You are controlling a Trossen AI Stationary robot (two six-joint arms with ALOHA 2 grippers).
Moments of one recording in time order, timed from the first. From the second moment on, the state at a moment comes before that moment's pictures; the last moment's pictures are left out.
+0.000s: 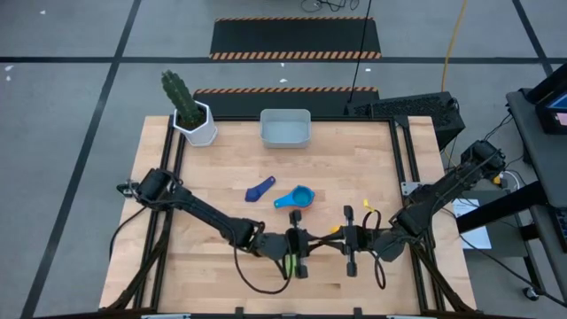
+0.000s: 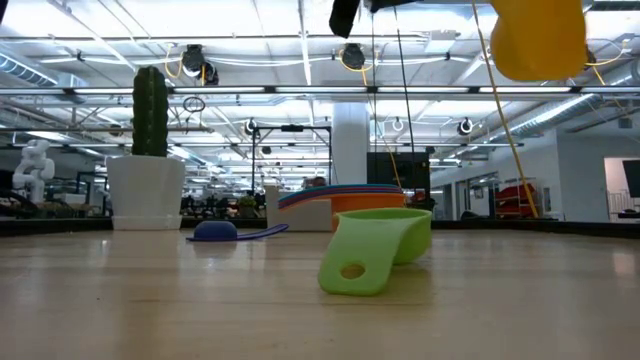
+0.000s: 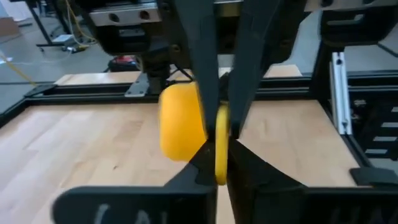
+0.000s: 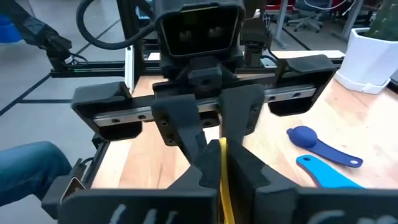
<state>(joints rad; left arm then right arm) -0.42 2.00 1.38 0.36 -0.49 -0.05 0.68 1.29 0.78 0.14 0.63 0.30</state>
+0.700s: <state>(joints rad) -0.43 1.91 1.38 0.15 -0.48 -0.13 0.82 1.23 0.78 0.16 0.95 0.25</state>
